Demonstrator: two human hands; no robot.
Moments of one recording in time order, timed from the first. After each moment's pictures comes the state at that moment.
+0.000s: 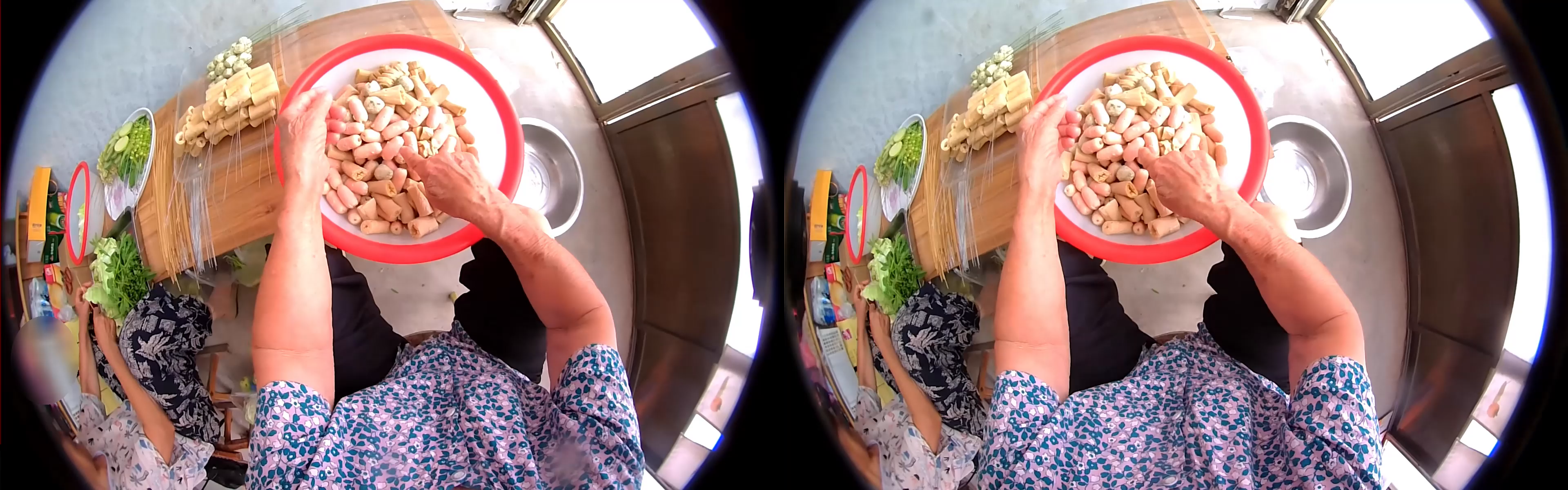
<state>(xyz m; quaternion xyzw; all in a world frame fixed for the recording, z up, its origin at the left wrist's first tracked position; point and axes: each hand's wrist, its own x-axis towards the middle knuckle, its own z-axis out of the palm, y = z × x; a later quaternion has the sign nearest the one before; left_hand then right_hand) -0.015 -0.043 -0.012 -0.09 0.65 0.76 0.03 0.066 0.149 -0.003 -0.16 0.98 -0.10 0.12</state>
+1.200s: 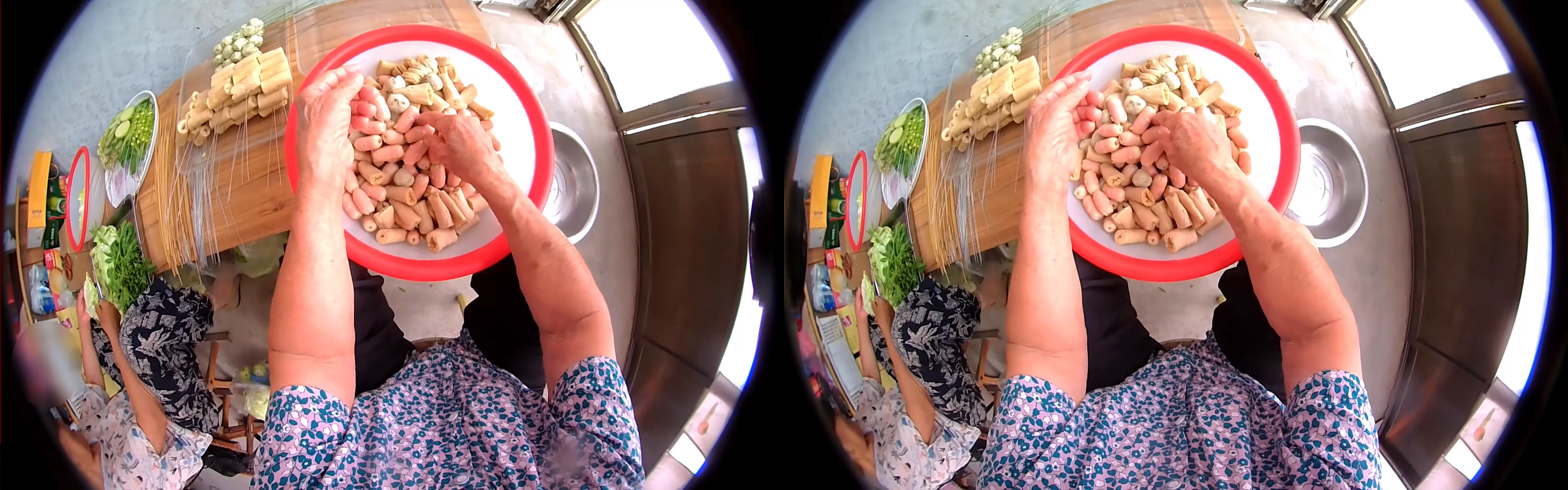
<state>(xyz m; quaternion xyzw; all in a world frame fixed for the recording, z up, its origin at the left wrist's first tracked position) -0.020 -0.031 0.008 -0.07 0.59 0.80 0.07 0.021 0.142 -0.004 -0.02 0.95 -0.30 0.10</state>
